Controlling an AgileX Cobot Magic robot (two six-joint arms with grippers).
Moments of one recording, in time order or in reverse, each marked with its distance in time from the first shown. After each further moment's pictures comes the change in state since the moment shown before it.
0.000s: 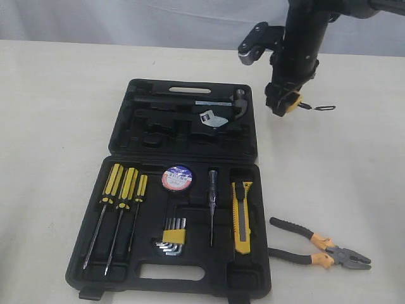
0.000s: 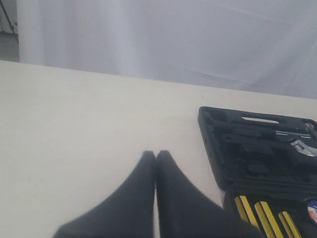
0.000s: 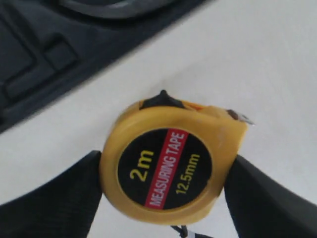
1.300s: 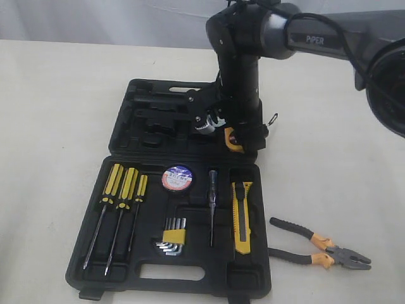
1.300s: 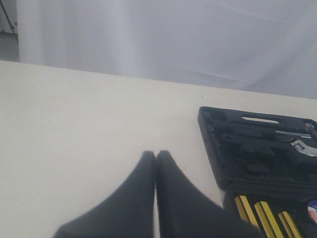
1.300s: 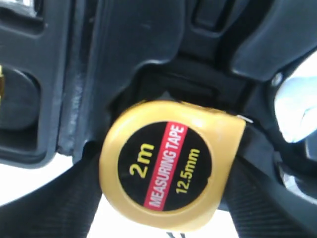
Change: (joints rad) left arm 0.000 0.000 0.000 0.000 0.000 0.000; right arm 0.224 0.107 0.000 -0.059 0.075 -0.546
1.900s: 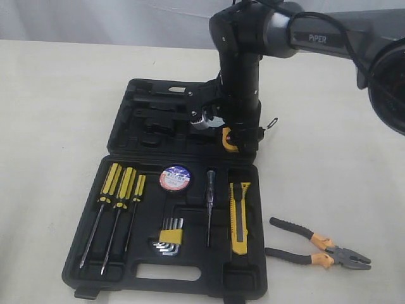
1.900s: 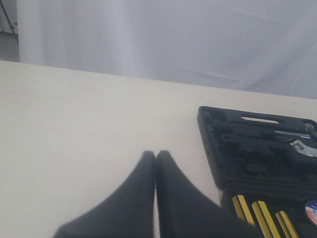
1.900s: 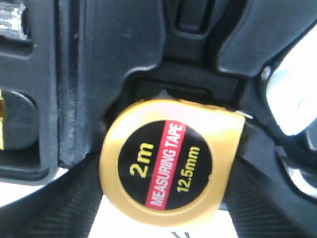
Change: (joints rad) left arm 0.000 0.000 0.000 0.000 0.000 0.000; right arm -0.002 0.000 0.000 0.058 -0.011 0.095
